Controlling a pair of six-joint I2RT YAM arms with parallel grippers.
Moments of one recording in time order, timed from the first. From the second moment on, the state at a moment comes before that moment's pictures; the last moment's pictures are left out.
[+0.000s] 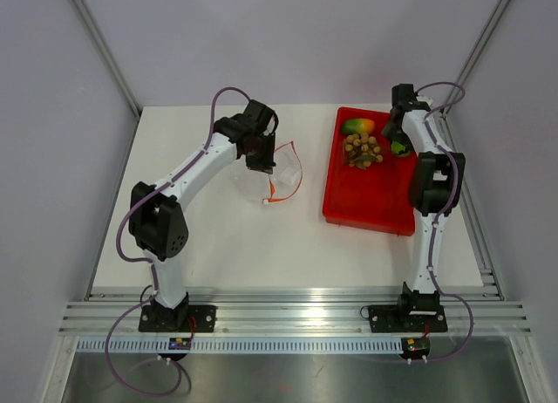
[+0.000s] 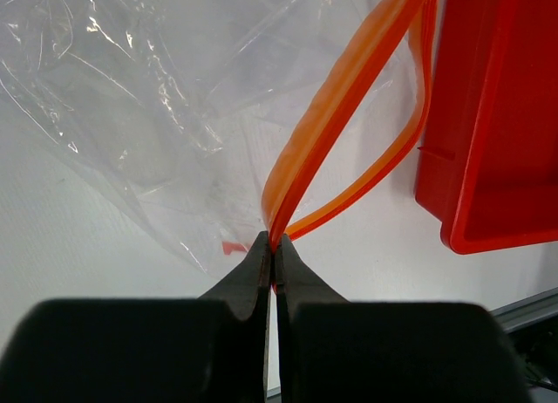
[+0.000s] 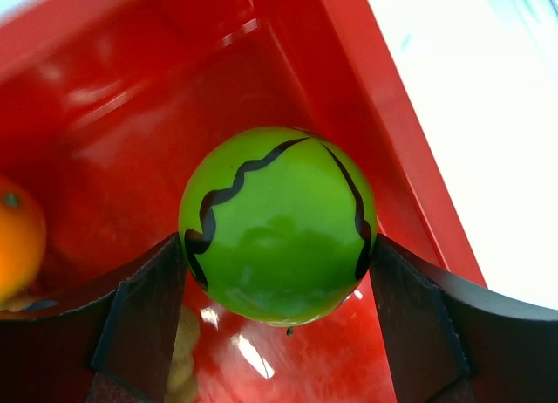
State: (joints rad) left arm -0.54 1.88 1.76 -0.90 0.05 -0.44; right arm -0.02 2.40 2.16 -0.81 0.45 0.51
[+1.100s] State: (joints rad) left arm -0.65 1.86 1.72 -0.94 0.09 -0.61; right arm 0.62 1.30 1.18 -0.58 0.17 0.82
